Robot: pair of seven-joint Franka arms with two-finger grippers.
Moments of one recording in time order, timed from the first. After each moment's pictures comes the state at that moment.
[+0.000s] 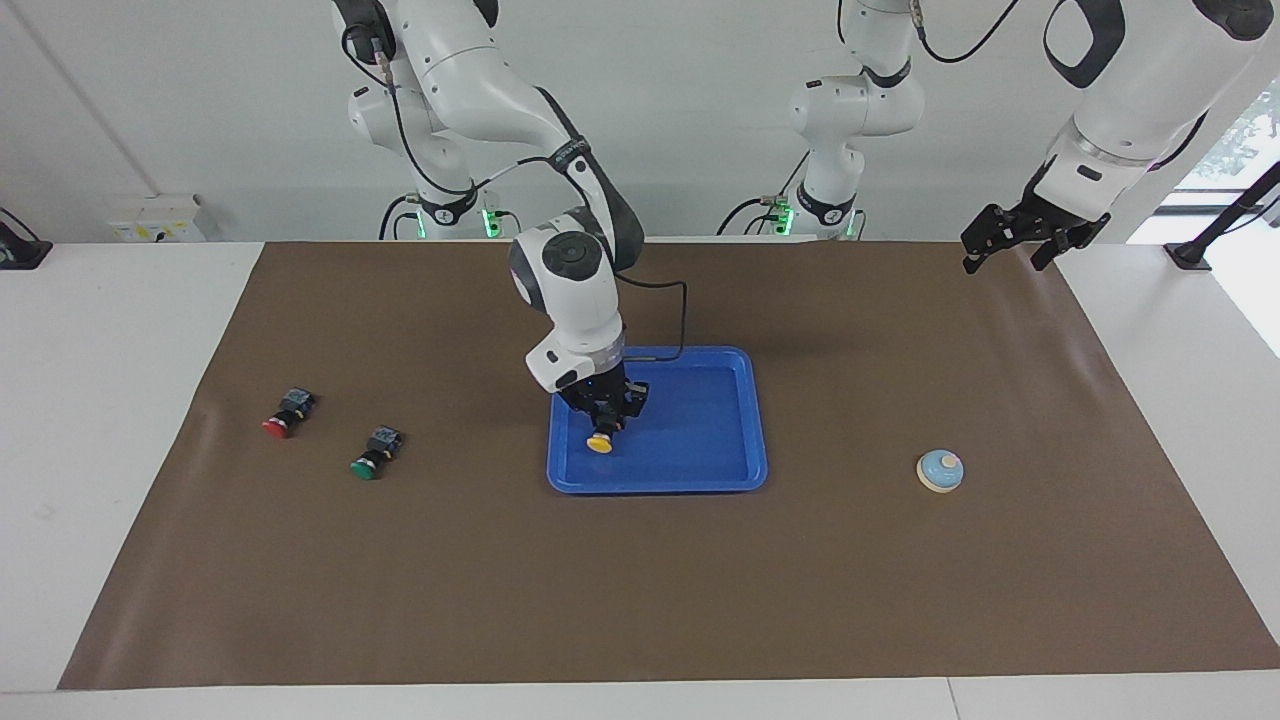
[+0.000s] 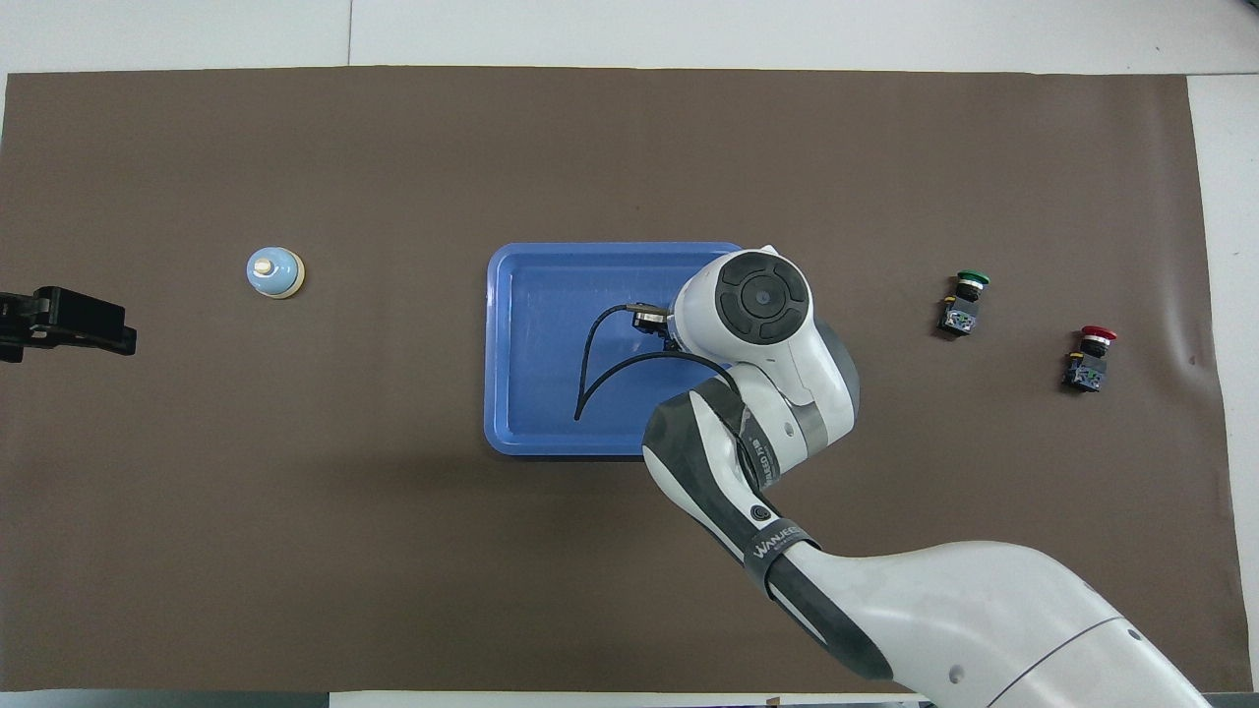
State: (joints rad) left arm -0.03 -0.06 0.02 -1.67 -0.01 1.54 0.00; right arm 0.45 0.41 0.07 -1.87 0.02 2.40 0.72
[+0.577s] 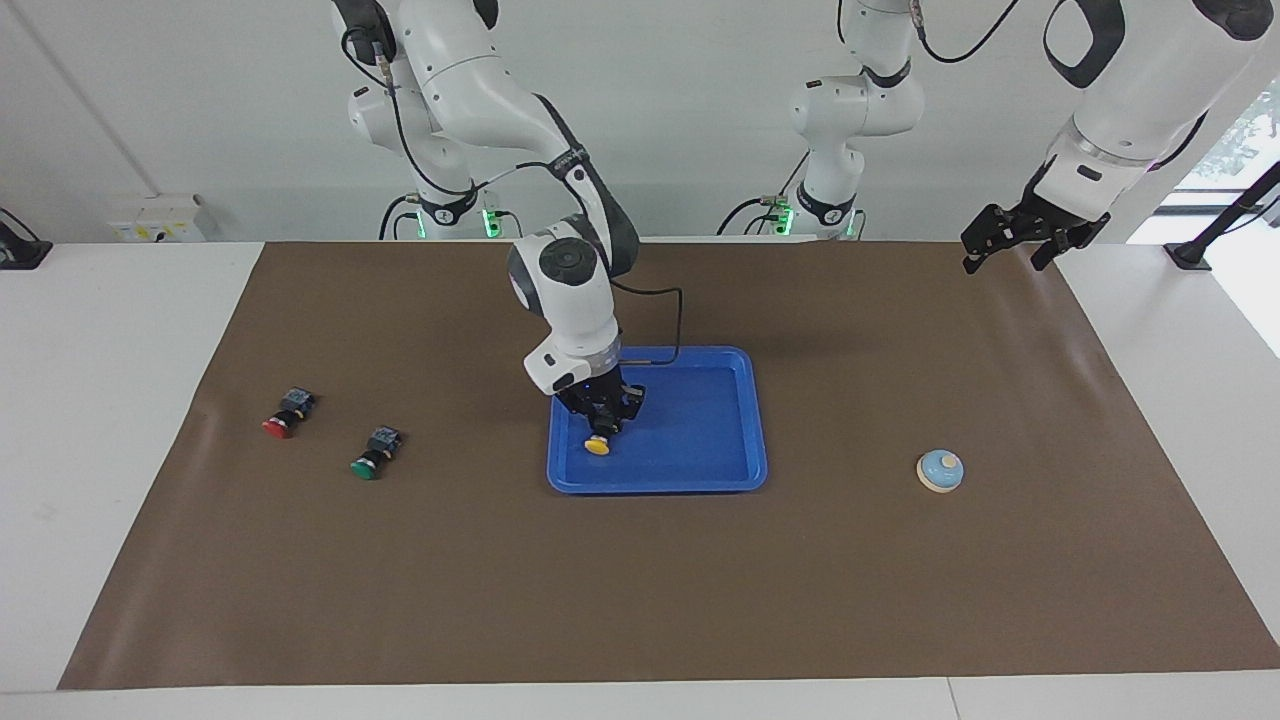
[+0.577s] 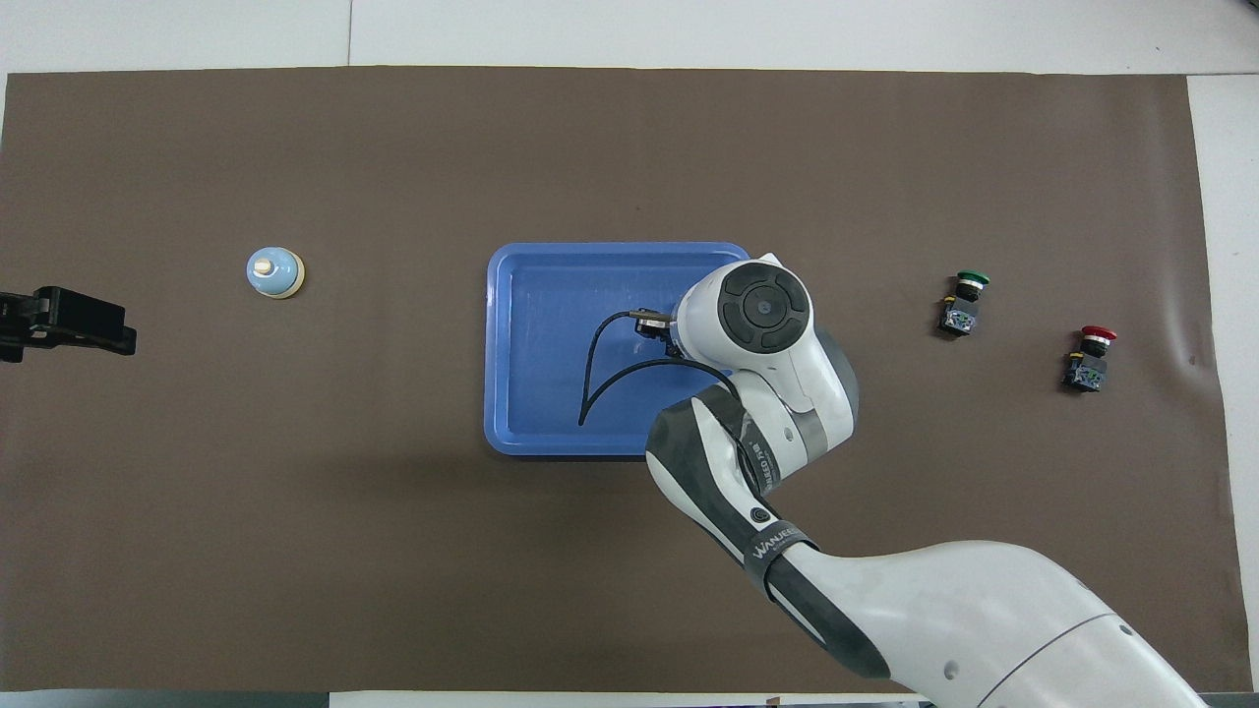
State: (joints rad) left arm -0.03 -0.06 0.02 -1.67 -0.01 1.54 0.00; right arm 0.45 0.41 0.07 -1.91 0.02 2.45 0.73
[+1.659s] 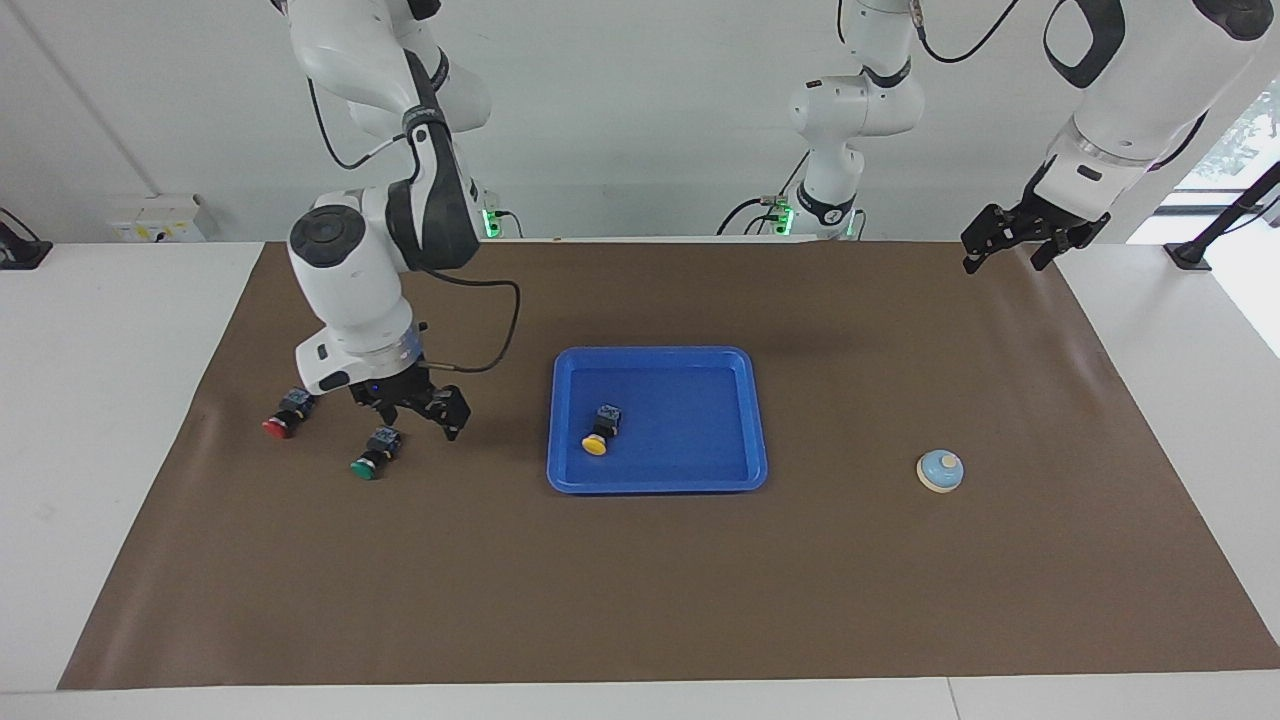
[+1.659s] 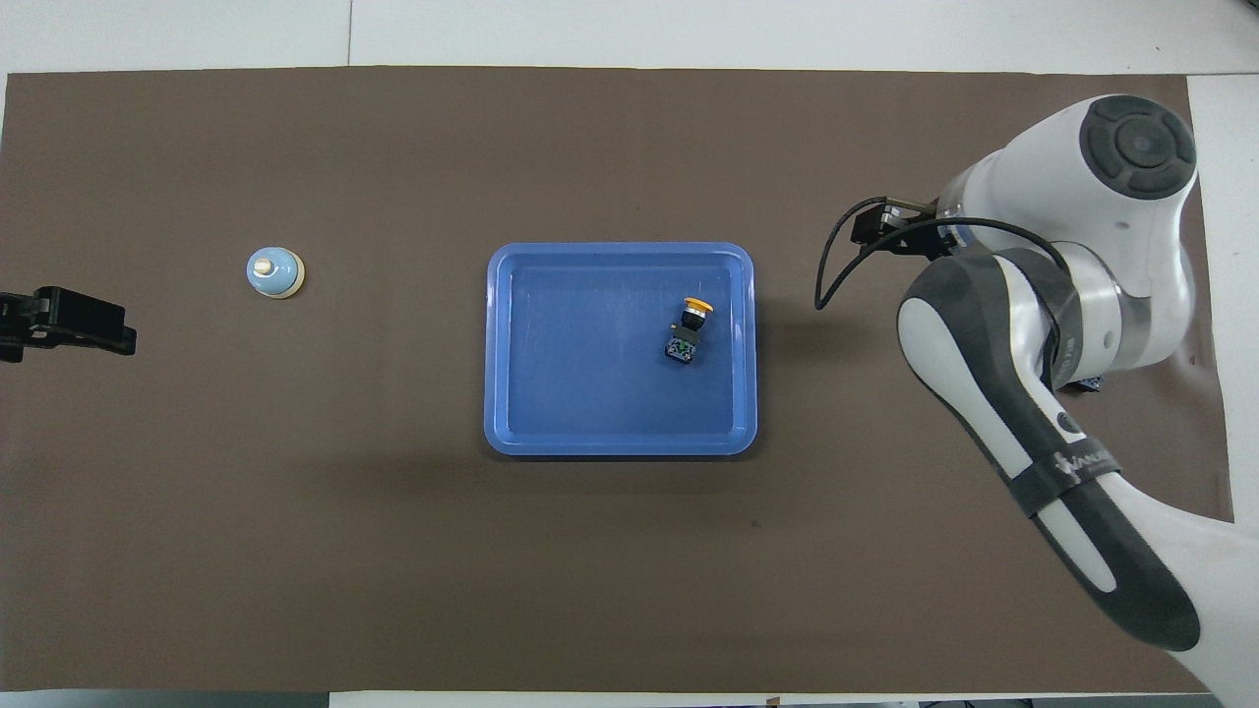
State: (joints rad) left arm -0.03 -0.06 0.02 -1.67 -0.01 1.54 0.00; right arm 0.04 0.26 0.05 -1.80 -0.04 2.11 0.40
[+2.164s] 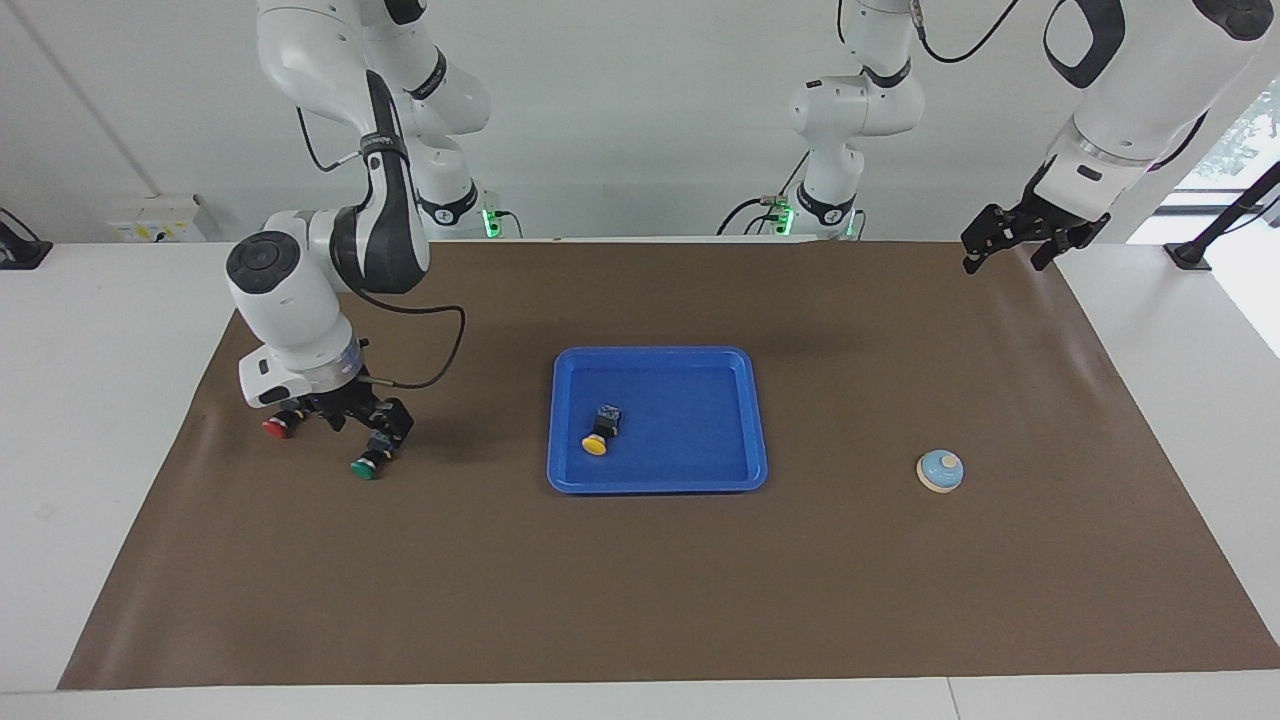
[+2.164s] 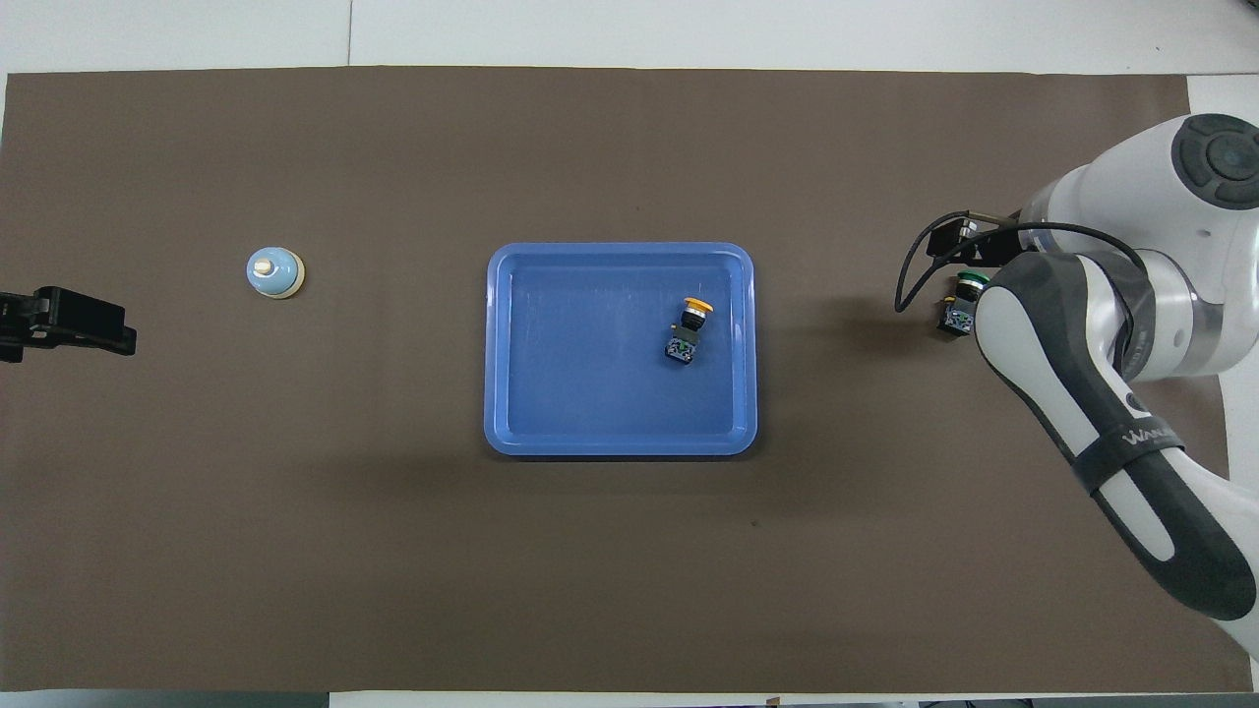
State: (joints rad) left arm -0.03 -0.06 0.02 -1.67 -0.01 1.54 0.00; right arm -0.07 0.30 0.05 -1.93 -0.05 2.27 0.35
